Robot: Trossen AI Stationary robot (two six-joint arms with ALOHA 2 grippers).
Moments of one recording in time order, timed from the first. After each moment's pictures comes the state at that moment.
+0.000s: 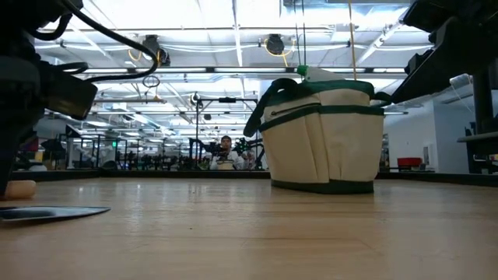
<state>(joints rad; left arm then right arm) -0.51 1.48 0.65 -0.50 0.00 -1.23 0.54 0.97 0.51 -0.28 0.50 0.55</state>
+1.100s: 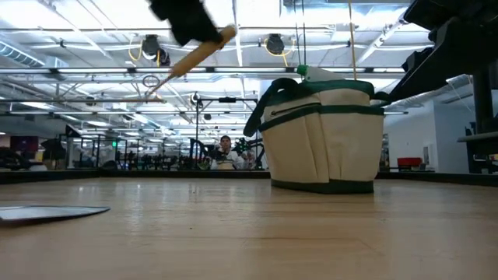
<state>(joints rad) -0.19 1.46 1.17 -0.45 -0.13 -0.13 0.54 0.97 0.51 -0.27 0.50 0.48</state>
